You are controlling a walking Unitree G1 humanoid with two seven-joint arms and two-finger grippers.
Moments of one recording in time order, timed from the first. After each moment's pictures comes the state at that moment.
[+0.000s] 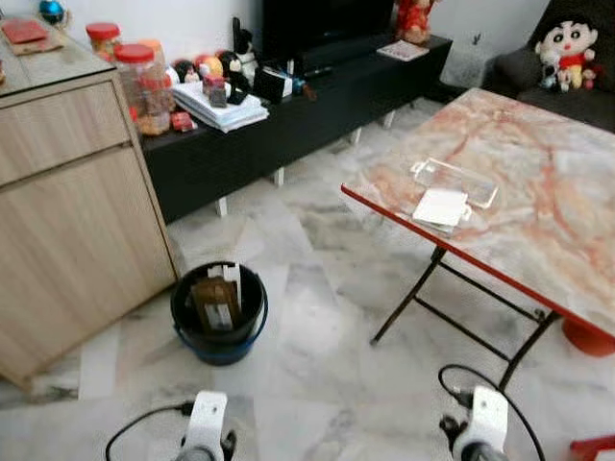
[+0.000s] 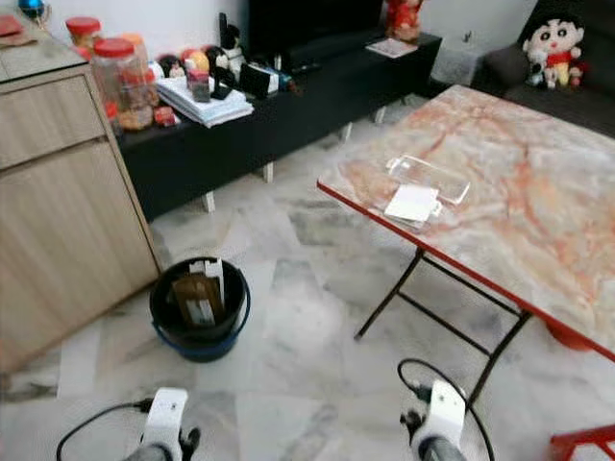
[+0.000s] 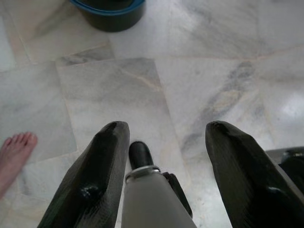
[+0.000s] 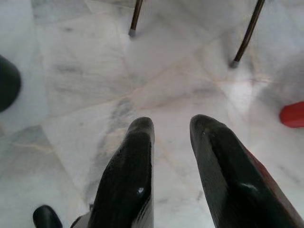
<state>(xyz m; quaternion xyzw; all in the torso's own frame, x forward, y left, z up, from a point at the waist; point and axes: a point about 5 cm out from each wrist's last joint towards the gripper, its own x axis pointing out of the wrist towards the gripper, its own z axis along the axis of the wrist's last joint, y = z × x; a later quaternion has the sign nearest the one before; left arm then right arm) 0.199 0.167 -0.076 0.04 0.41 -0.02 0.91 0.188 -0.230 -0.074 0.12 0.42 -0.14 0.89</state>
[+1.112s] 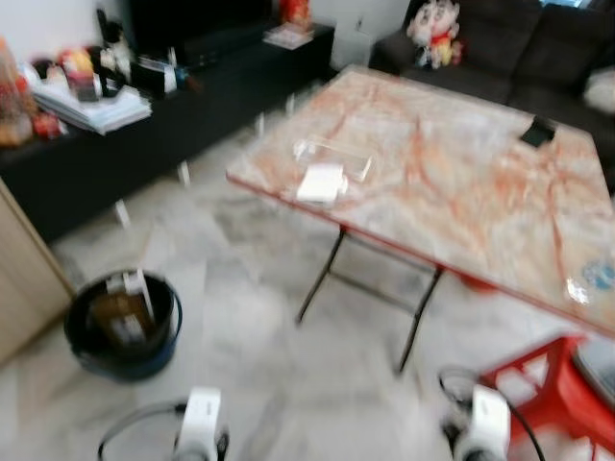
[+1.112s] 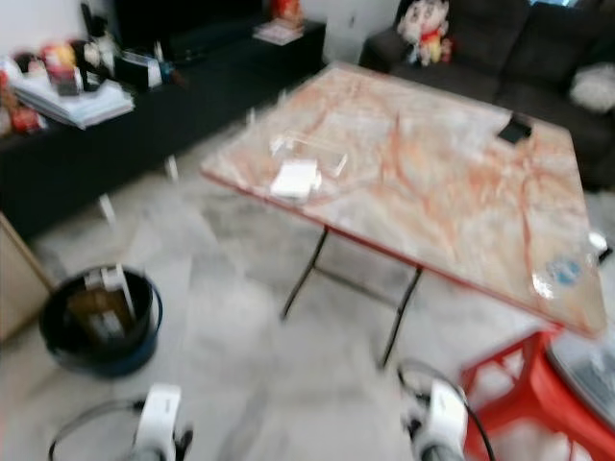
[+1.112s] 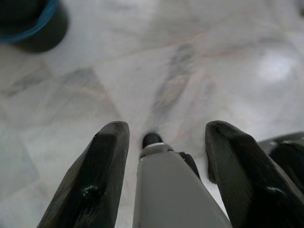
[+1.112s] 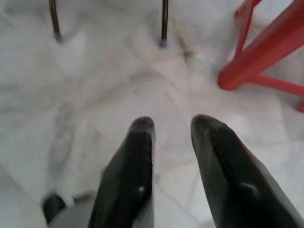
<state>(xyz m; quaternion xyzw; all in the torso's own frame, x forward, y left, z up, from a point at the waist) 0.189 0.165 -0.082 0.04 0.43 -0.01 0.90 0.184 -0.230 -0.076 0.11 0.43 -0.13 0.89</state>
